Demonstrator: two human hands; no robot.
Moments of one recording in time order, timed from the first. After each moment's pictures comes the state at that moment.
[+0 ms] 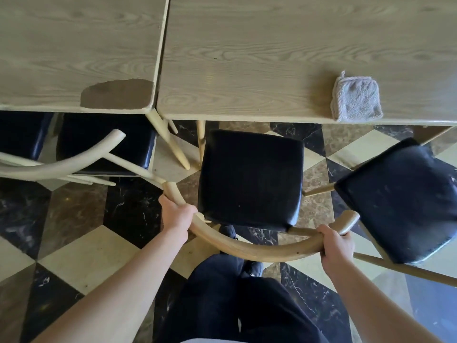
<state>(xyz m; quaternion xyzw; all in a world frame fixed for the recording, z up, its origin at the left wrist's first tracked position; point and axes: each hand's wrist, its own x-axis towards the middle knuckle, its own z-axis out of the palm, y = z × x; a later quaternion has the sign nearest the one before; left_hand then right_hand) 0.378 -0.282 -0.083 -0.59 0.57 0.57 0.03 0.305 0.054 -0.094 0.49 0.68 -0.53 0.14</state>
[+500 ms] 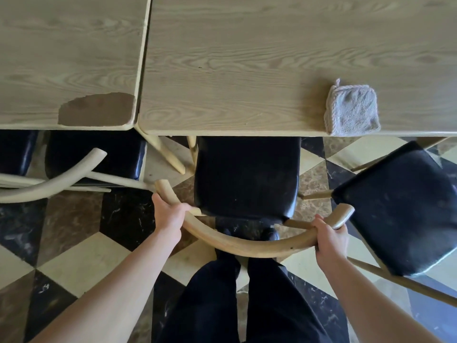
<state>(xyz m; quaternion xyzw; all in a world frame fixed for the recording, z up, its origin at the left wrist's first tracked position) 0.316 -0.287 -0.085 -0.58 0.55 0.60 0.00 0.239 0.050 -0.107 0.46 0.67 -0.56 0.14</state>
